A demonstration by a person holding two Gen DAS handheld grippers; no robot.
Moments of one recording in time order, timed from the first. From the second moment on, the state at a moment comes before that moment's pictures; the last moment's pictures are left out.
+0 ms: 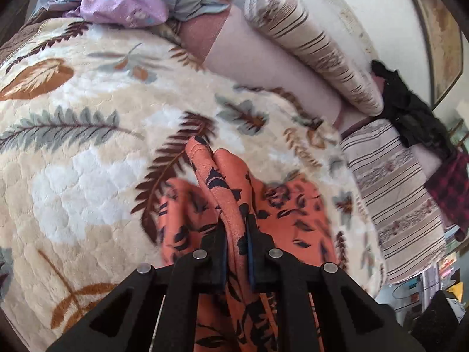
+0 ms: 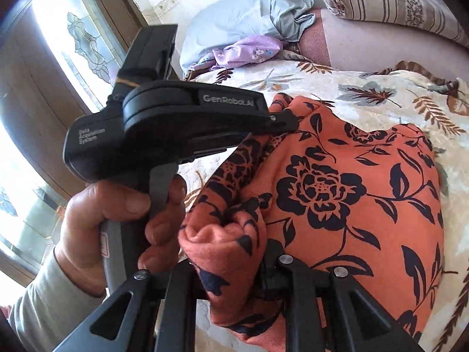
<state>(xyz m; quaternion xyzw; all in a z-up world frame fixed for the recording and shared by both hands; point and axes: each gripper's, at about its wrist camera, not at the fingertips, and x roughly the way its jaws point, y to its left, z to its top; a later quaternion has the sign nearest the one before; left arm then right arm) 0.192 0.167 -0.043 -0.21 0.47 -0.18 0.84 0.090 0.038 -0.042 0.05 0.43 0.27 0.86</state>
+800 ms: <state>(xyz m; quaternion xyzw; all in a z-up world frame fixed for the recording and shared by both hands) 0.062 0.176 -0.041 -0.23 0.50 -0.10 0.83 0.000 -0.156 -0.065 0.28 0.40 0.28 0.83</state>
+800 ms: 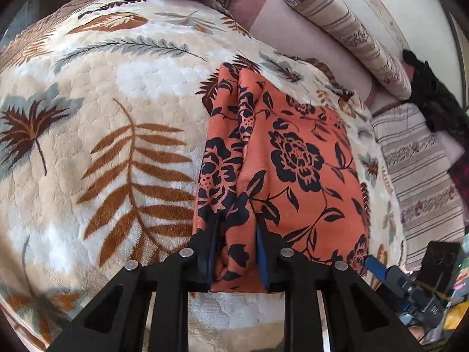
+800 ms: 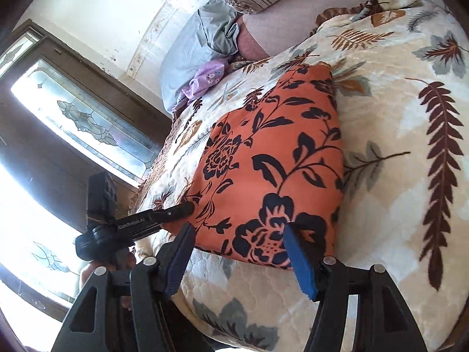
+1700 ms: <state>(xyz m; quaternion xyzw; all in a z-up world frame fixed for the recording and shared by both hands) 0.030 0.159 0.008 -0.22 0.44 -0.02 0.87 0.017 -0.235 -0.122 0.48 0.41 0.22 0.75</state>
